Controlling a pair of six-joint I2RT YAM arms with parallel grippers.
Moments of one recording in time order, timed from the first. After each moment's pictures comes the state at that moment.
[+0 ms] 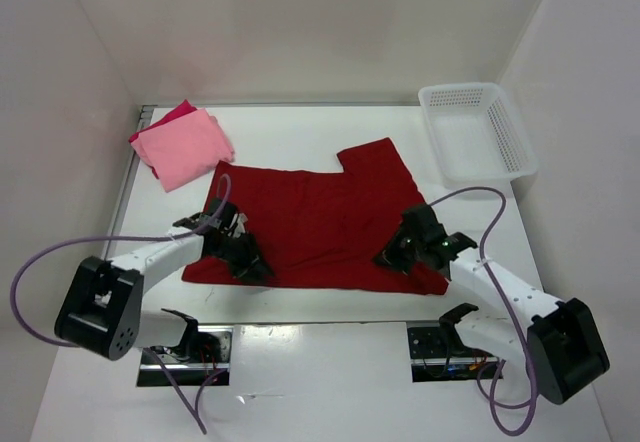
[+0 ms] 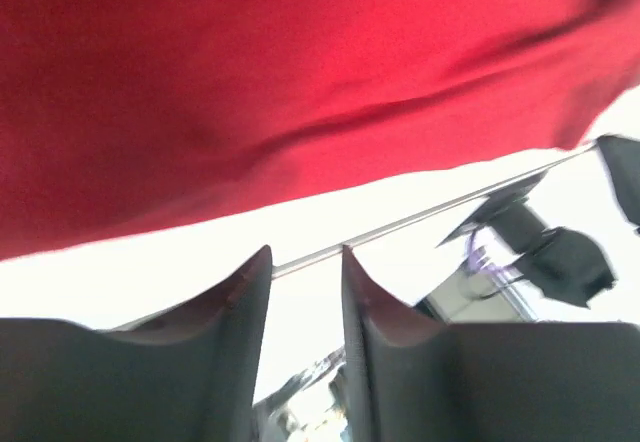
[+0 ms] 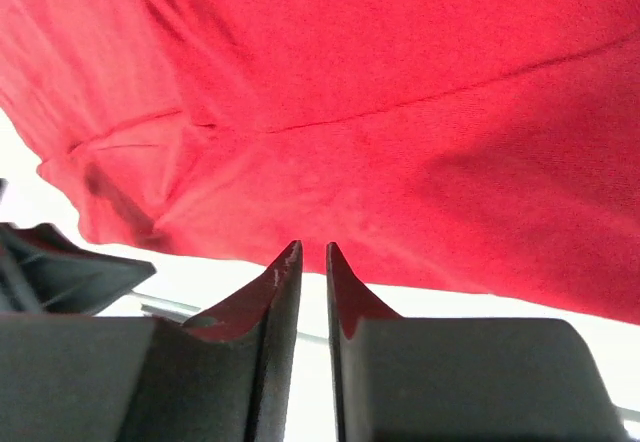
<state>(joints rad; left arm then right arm) -0.31 1.33 0.57 -0.50 0.55 -0.85 0.47 1.02 0.48 -0.43 -0.16 1.13</state>
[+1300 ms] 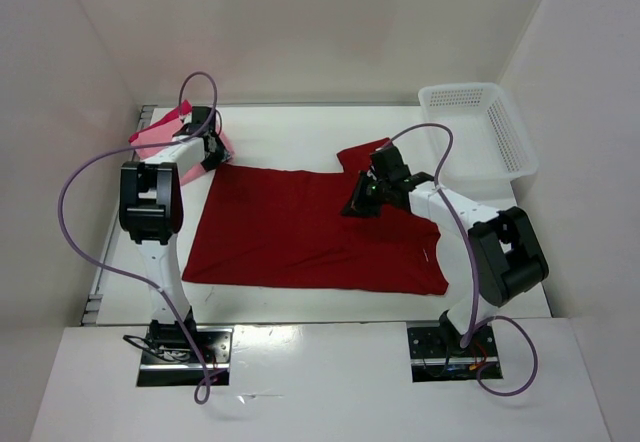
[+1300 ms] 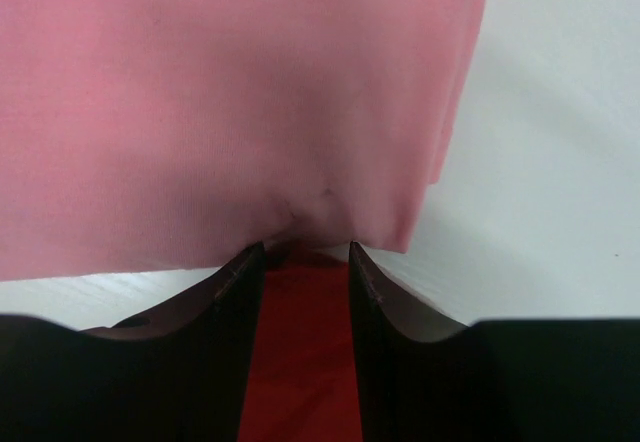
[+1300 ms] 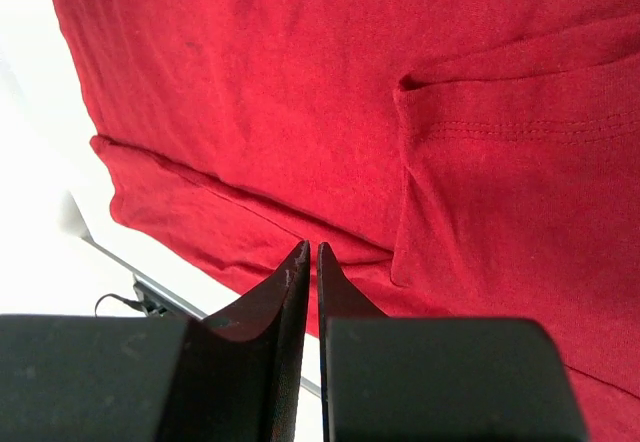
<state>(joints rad) 0.00 2.12 1.57 -0.37 -0.18 -0.59 0.44 1.59 1.00 -0.31 -0.32 0.80</state>
